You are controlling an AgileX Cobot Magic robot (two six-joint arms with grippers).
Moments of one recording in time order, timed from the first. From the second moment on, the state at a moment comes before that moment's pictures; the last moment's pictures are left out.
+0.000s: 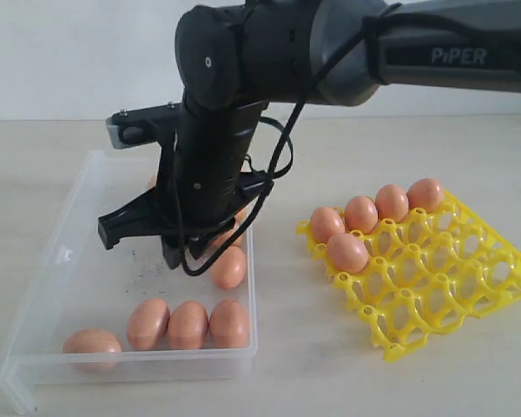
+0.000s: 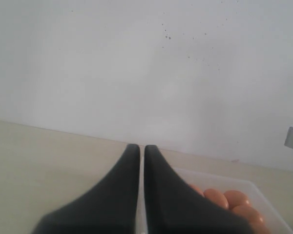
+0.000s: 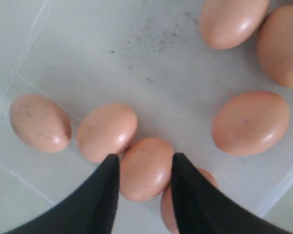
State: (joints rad) left arm 0.01 0.00 0.00 -0.39 0.02 0.19; right arm 0.85 2.03 -1.65 0.19 0.97 0.11
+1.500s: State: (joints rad) left arm 0.01 0.00 0.00 -0.39 0.02 0.19; right arm 0.86 2.14 -1.44 0.09 0.39 0.00
